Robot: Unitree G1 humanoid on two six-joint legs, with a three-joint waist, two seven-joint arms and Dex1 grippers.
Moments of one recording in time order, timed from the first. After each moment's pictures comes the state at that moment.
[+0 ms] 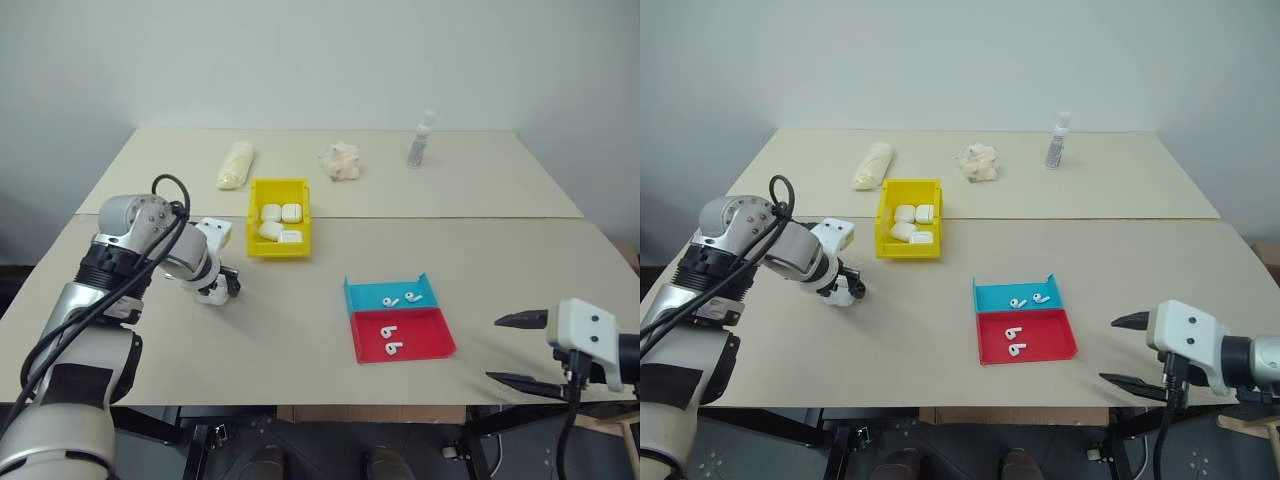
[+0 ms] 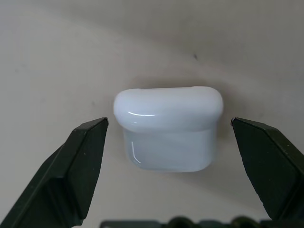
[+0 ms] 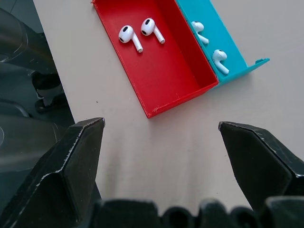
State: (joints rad) left arm -1.10 0.71 -0.30 0.46 -1.11 1.61 0.42; right arm 0.27 -1.06 -0.51 -0.44 0.38 0.28 1.22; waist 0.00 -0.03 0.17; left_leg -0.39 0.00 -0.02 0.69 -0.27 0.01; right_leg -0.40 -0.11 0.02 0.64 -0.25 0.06
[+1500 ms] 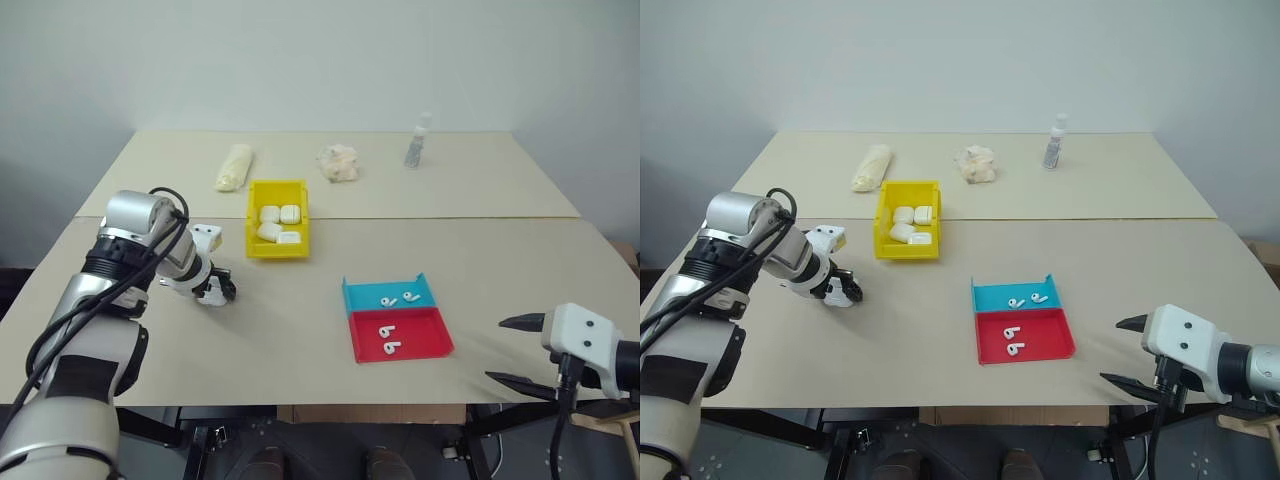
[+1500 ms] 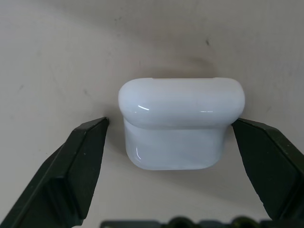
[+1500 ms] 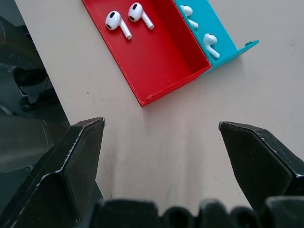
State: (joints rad) left arm -1.15 0.70 -0.36 0.60 -0.69 1.61 -0.13; right arm 0.32 -1.04 -0.52 -0.50 0.34 0.34 1.13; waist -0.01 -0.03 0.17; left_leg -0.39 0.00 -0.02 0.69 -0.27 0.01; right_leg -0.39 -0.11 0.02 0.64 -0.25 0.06
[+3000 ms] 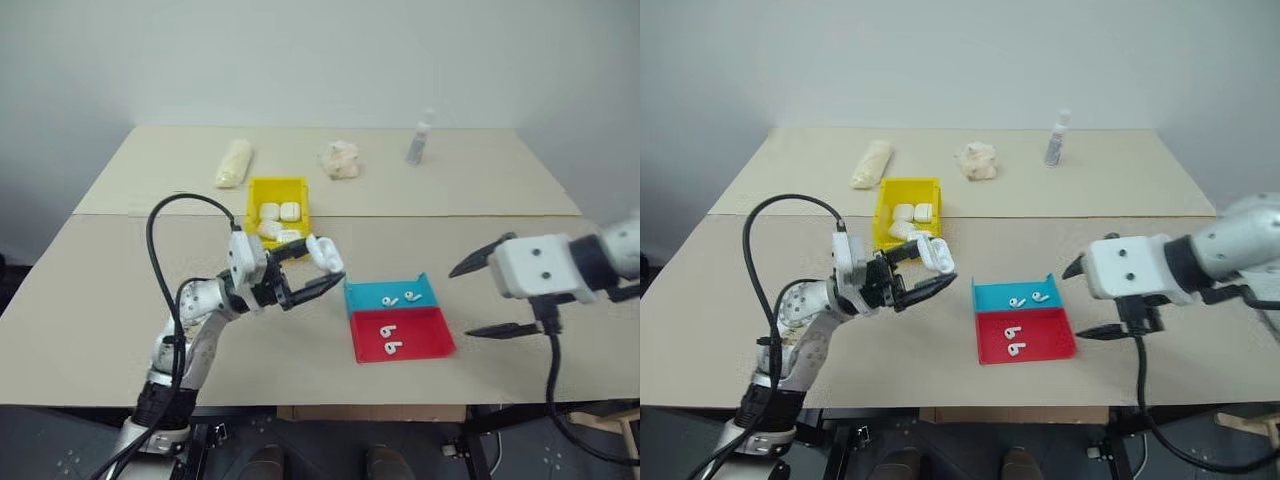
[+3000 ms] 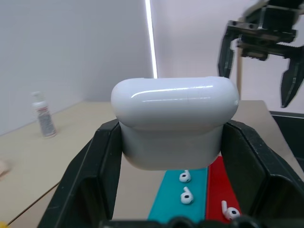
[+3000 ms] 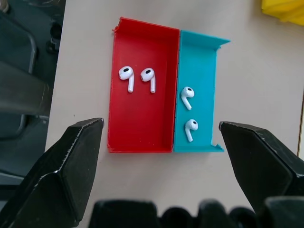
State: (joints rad) left arm -0.40 0.32 -0.06 -0.05 -0.47 -0.04 -1.05; right arm -0.62 -1.29 0.13 -0.38 0.30 0.35 1.45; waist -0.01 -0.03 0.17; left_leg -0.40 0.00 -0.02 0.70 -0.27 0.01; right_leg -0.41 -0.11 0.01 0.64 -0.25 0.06
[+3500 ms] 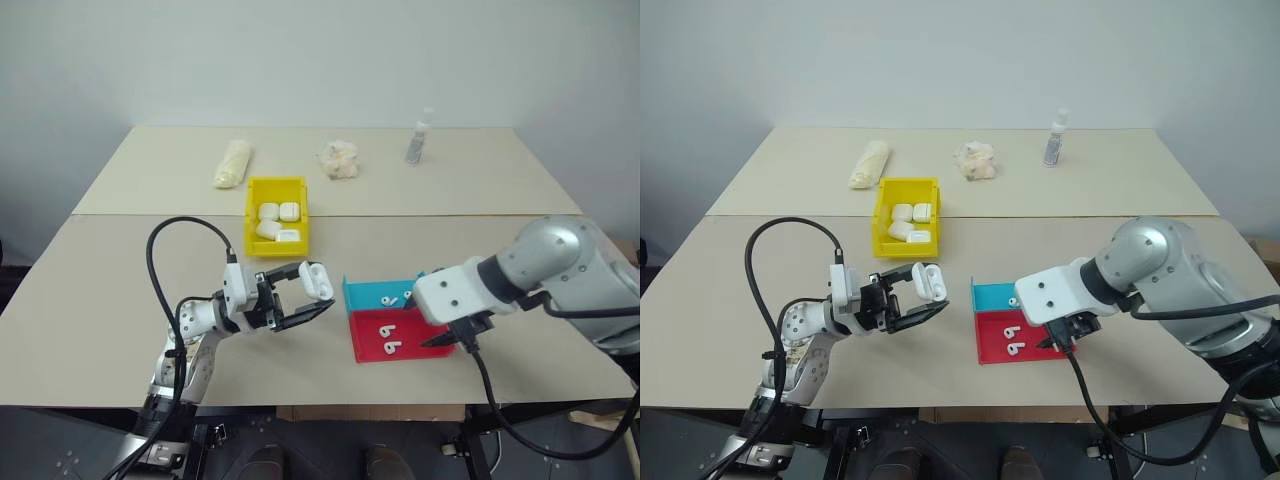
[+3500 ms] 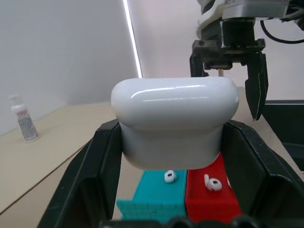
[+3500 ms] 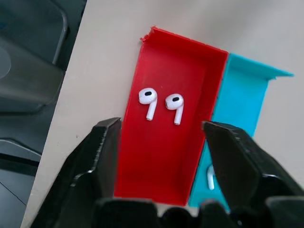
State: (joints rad) left arm -0.32 0.35 -0.04 0.02 -0.44 -0.17 -1.11; right arm -0.76 -1.09 0.42 -0.44 0.05 0.44 1.48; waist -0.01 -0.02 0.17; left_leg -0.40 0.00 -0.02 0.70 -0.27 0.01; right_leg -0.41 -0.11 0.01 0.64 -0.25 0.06
